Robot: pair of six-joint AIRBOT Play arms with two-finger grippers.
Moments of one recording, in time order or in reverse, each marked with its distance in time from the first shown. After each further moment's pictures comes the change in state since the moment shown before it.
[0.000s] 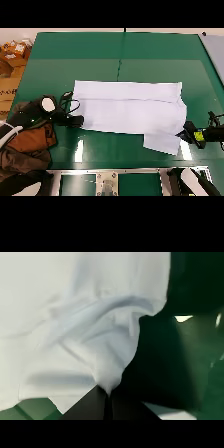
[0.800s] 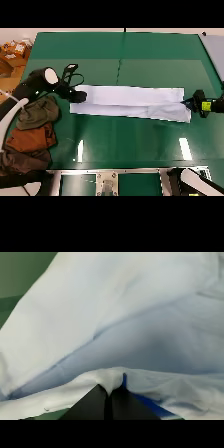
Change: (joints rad) left arm 0.000 -0.225 0.471 0.097 -0.048 0.077; right arm 0.108 -0.225 0.343 0.339 -0.163 -0.099
